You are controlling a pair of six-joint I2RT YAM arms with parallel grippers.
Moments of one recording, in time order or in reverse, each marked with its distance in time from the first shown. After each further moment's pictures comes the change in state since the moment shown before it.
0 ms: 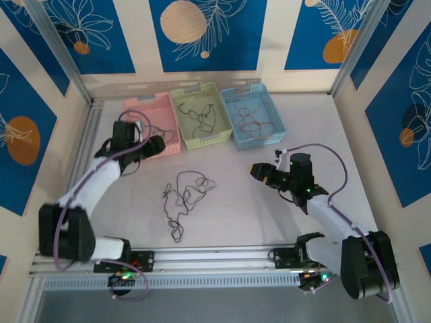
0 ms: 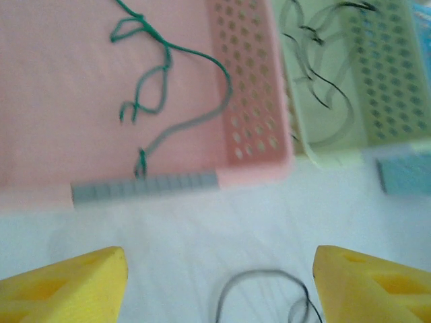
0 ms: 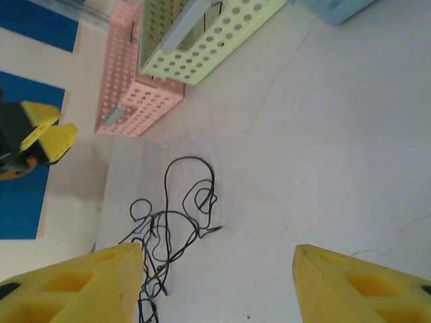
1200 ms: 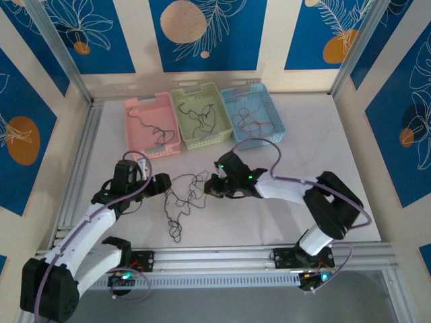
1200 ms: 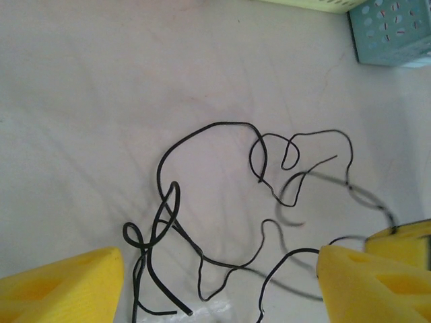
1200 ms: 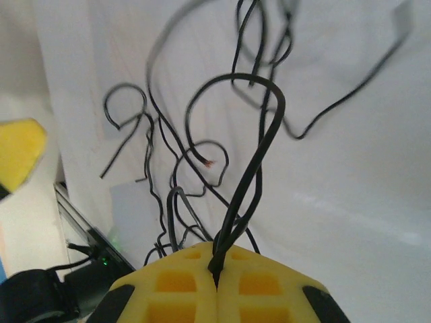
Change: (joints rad) left arm -0.111 -0.383 -0.406 -0.001 0.085 -0.090; right arm 0.554 0.498 0.385 -0.152 0.225 0.261
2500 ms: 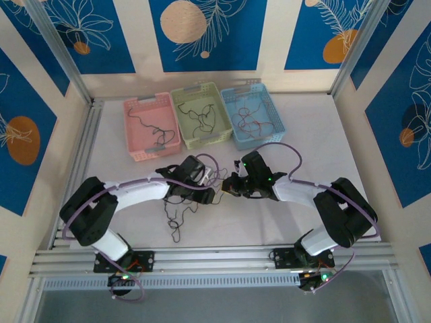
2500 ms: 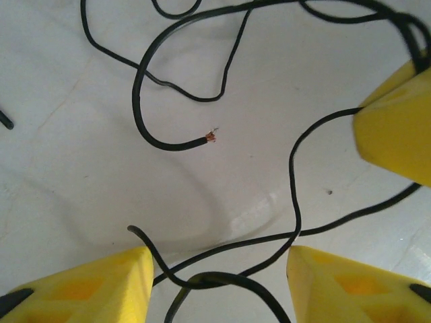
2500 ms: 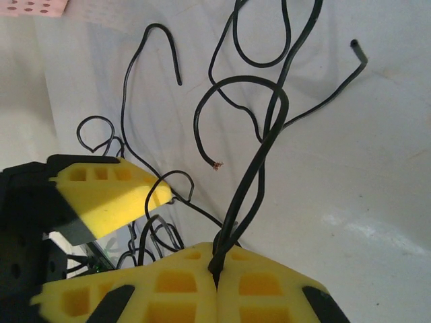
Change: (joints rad) left arm -0.519 0.661 0.352 0.026 -0.119 0.203; right arm -0.161 -0.070 -0.174 0.103 -0.099 -0.059
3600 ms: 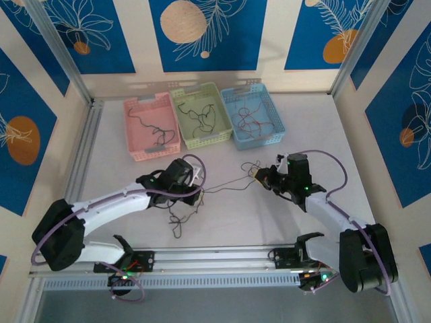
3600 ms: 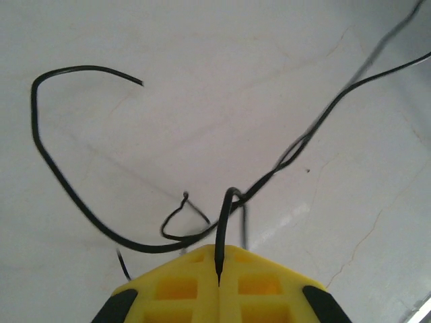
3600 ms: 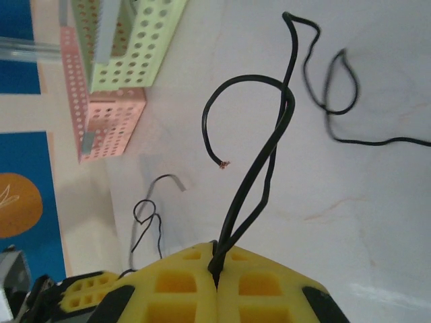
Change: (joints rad) left arm -0.011 -0.288 -0.098 -0.053 -0.085 -0.029; right arm -0.435 -0.380 -0.222 -0.021 -0.091 0.033
